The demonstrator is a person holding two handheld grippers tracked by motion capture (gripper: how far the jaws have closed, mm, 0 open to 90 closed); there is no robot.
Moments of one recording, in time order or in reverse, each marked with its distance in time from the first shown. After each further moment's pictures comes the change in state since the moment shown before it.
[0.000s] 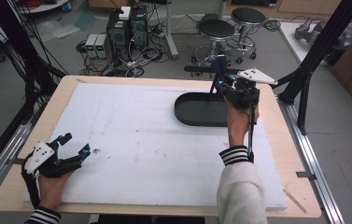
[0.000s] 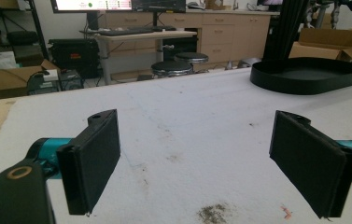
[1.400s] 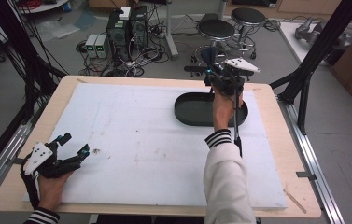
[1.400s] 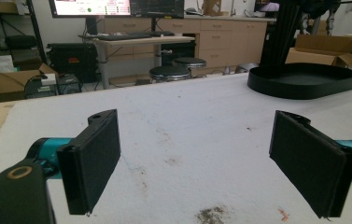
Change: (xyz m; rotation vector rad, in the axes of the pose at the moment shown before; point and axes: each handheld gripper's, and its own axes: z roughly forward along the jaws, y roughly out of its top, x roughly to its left) left arm 0.001 -0.001 -0.002 -0.024 -0.008 -0.009; right arm 0.006 0.005 0.059 -0.031 0.028 0.083
